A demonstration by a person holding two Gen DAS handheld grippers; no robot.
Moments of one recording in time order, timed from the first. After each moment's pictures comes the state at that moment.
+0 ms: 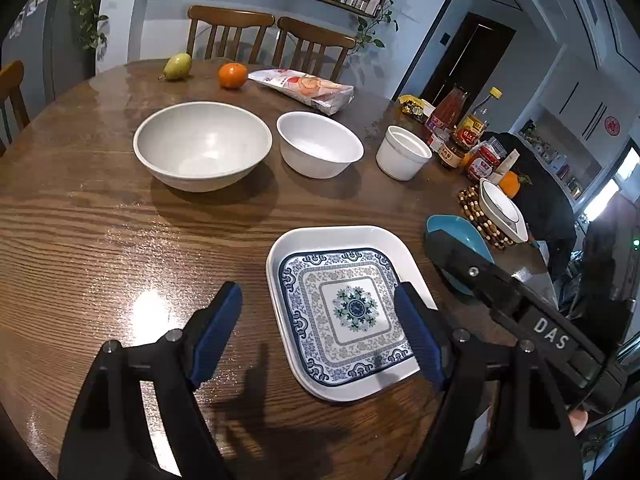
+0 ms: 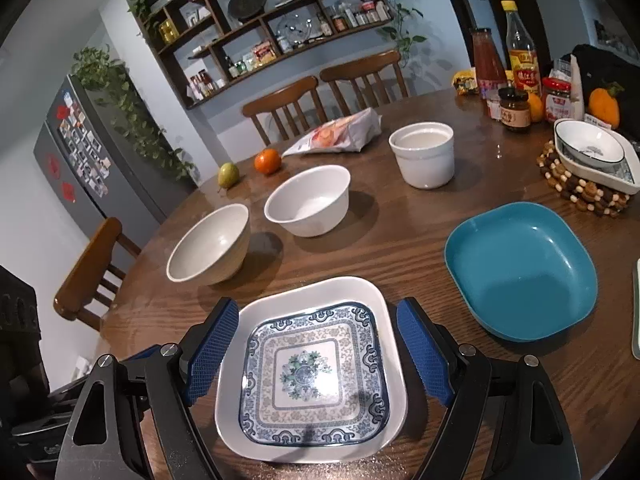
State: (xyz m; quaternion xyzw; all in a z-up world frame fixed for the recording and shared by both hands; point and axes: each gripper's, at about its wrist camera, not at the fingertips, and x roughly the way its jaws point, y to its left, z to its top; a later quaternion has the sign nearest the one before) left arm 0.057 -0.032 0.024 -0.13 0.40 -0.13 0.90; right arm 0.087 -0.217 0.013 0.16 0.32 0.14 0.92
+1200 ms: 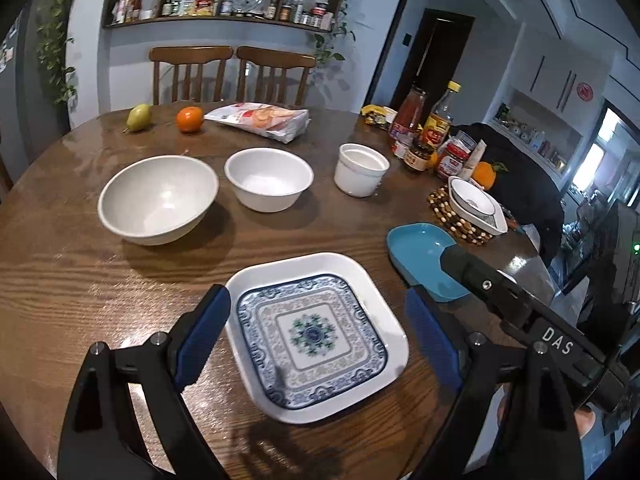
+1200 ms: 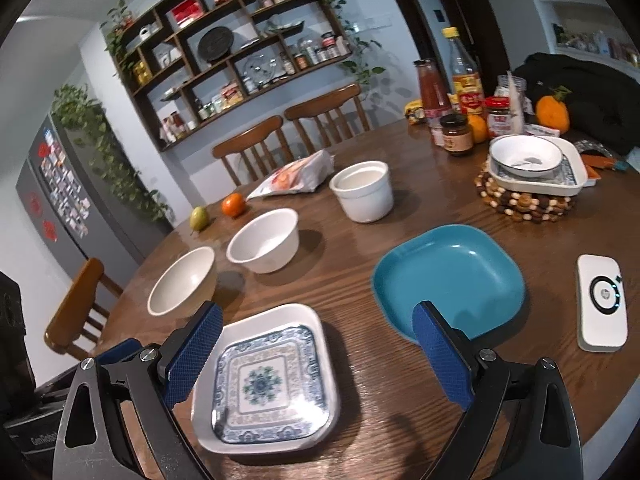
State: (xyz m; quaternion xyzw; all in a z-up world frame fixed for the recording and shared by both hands) left arm 0.053 -0.079 0.047 -0.07 0.35 -0.17 0.92; right arm 0.062 -0.266 0.024 0.19 0.27 0.08 0.94
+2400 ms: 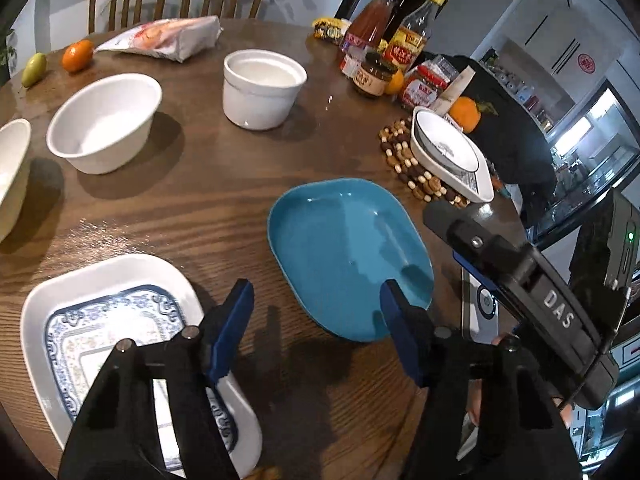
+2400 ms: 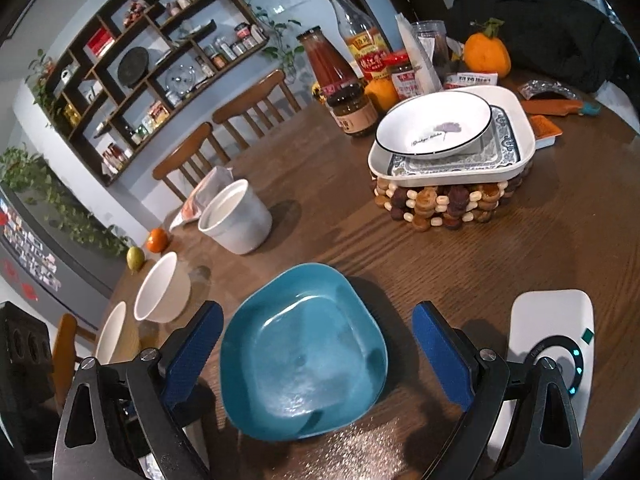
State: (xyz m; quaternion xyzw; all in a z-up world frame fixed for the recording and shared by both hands) left arm 0.137 -0.217 -0.003 -0.08 0.49 -0.23 0.84; right arm 0.127 -0.389 -0.017 0.27 0.33 0.02 0.90
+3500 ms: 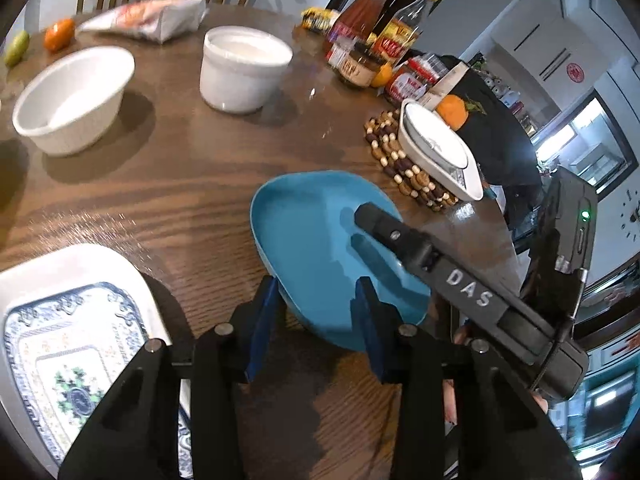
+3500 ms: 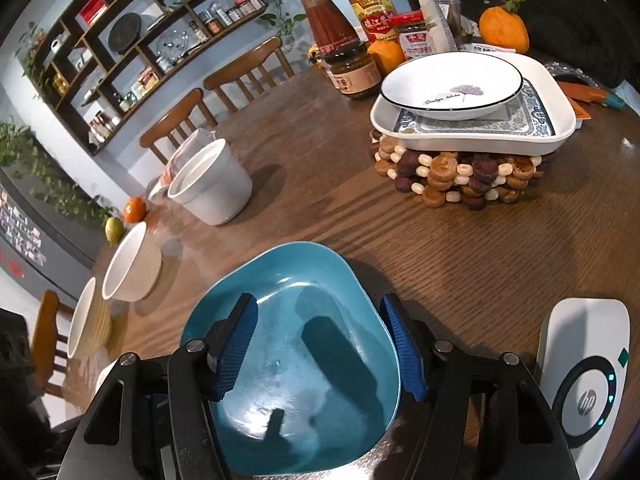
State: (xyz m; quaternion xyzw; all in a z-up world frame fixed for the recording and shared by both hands) left arm 0.138 -0.222 -0.013 -0.10 0.48 -0.26 0.83; right arm 0.149 -0.379 -0.035 0.24 0.38 0.03 0.89
